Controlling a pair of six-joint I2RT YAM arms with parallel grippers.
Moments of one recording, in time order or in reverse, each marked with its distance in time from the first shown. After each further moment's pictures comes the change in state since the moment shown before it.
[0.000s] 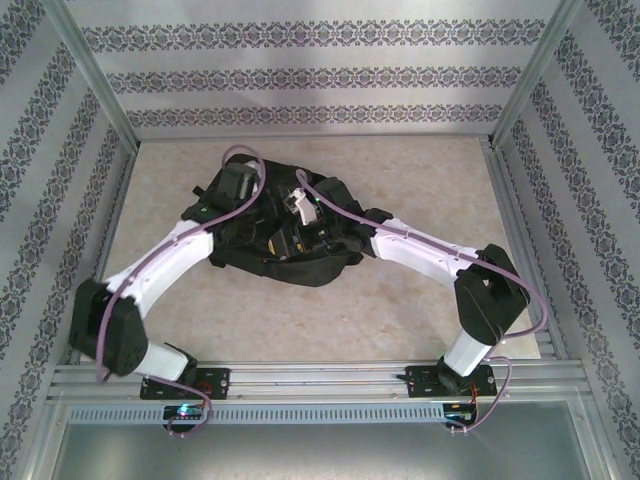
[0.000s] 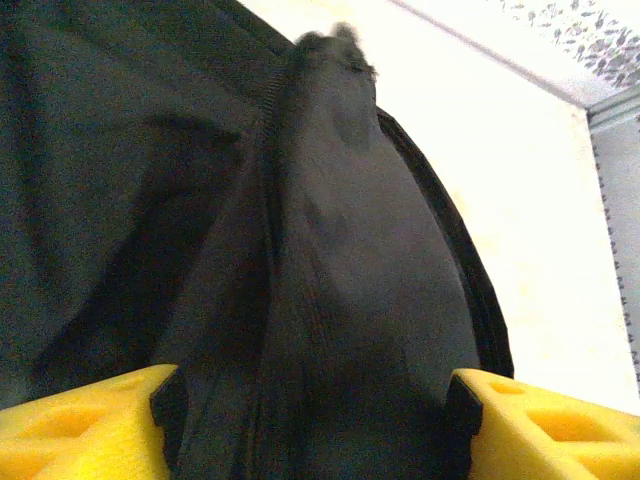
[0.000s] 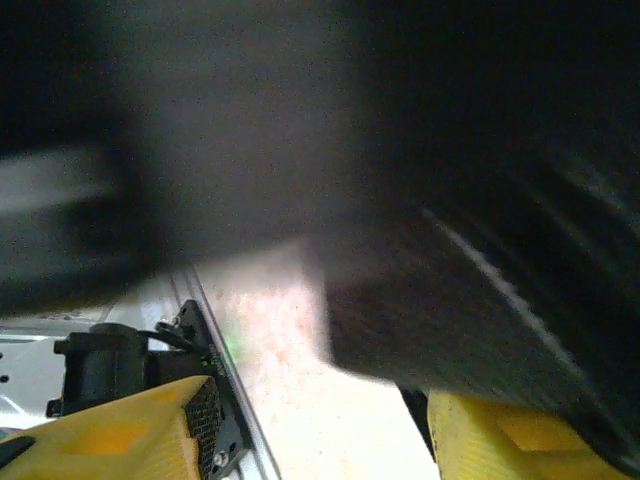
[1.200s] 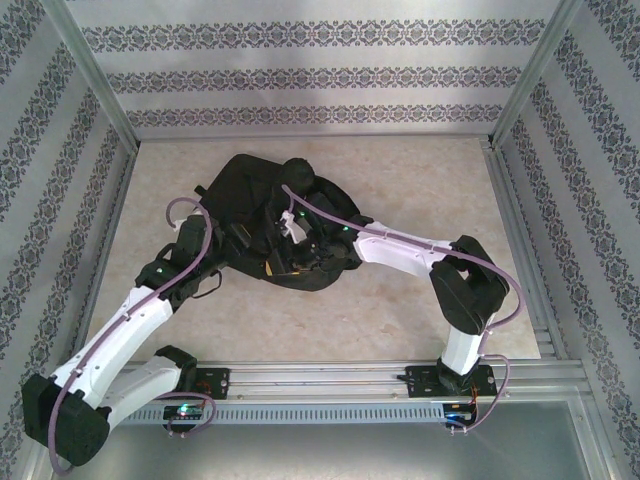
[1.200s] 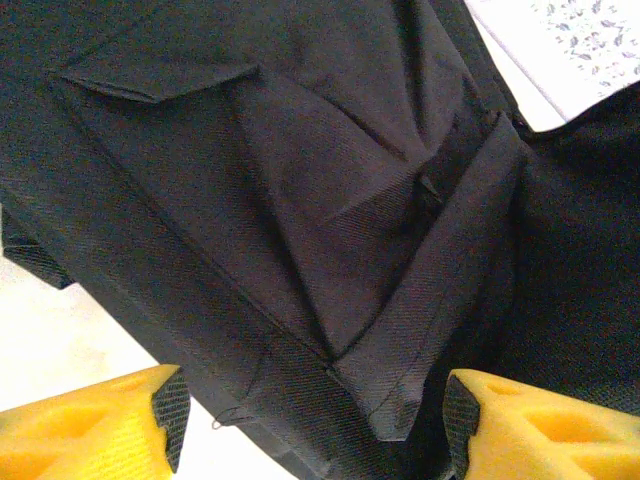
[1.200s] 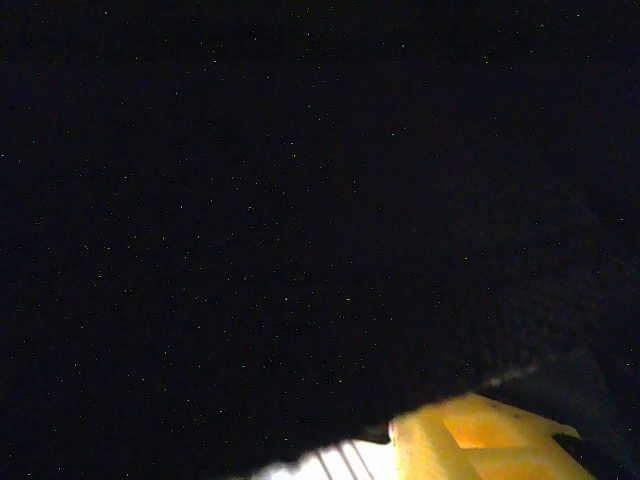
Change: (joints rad) left arm 0.040 -0.459 -0.357 -0.150 -0.161 -0.238; right arm 0.060 0.100 0.009 -0.081 -0.108 0.082
